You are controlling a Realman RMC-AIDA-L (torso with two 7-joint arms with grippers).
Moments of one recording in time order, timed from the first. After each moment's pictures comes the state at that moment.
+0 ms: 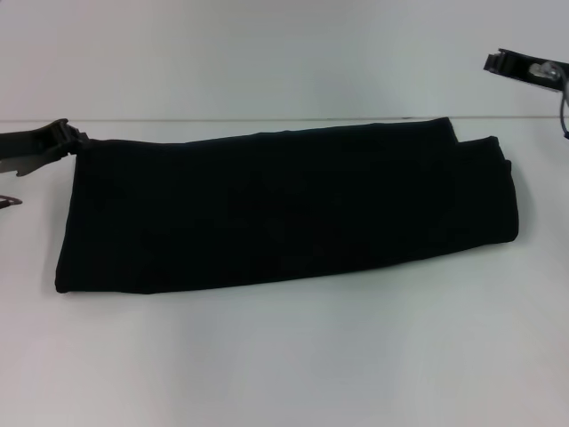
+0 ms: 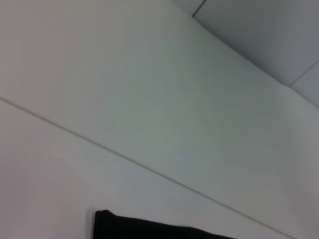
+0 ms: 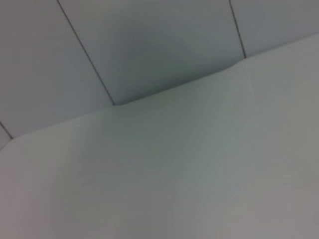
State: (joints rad) left arm -0.69 -2.00 0.52 0.68 2.32 0.93 -2.45; right arm 0.84 2.04 -0.71 -0.59 -2.12 -0.60 2.20
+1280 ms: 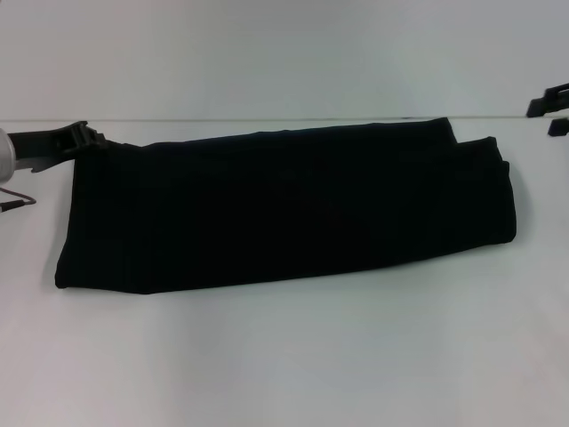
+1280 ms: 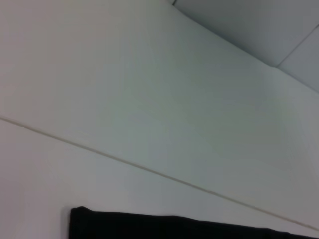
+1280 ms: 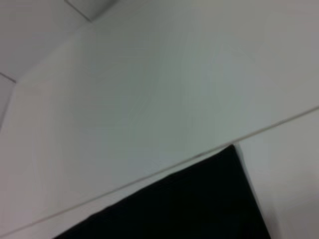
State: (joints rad) left arm -0.70 -2.02 0.59 0.69 2.32 0.92 -2.42; right arm 0.79 1.82 -0.66 -0.68 -2.37 -1.22 2.78
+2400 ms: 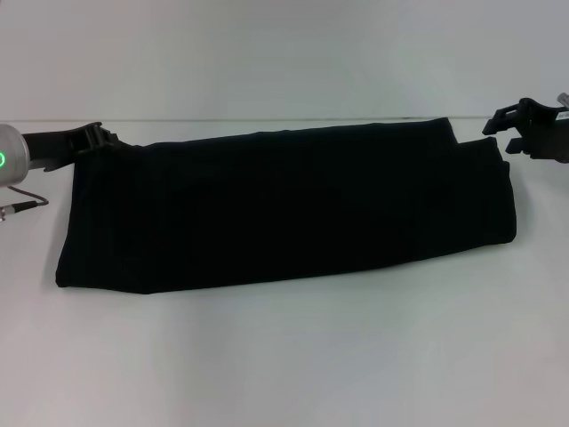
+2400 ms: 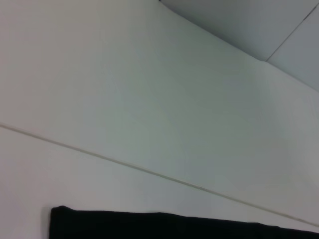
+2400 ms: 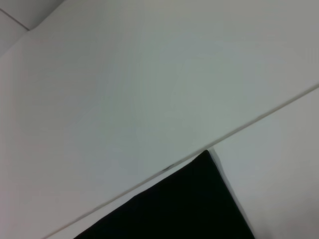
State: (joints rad) left arm -0.70 -2.05 0.62 0.73 2.32 0.92 -2.42; right arm 0.91 1.88 -0.70 -0.40 -2.43 -0.82 2.83
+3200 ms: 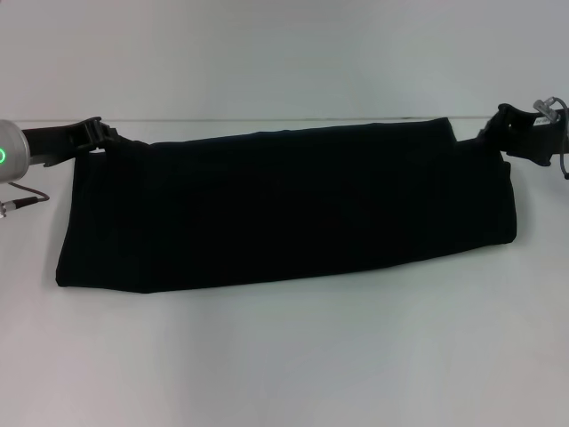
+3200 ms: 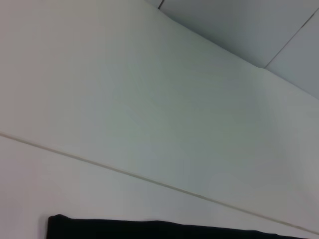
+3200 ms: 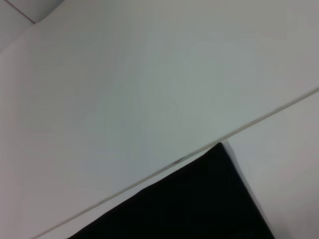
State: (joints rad) left arm -0.70 -2.06 0.61 0.75 2.32 0.91 -2.42; right arm 0.93 1.91 -0.71 -0.34 -2.42 -0.75 2.79
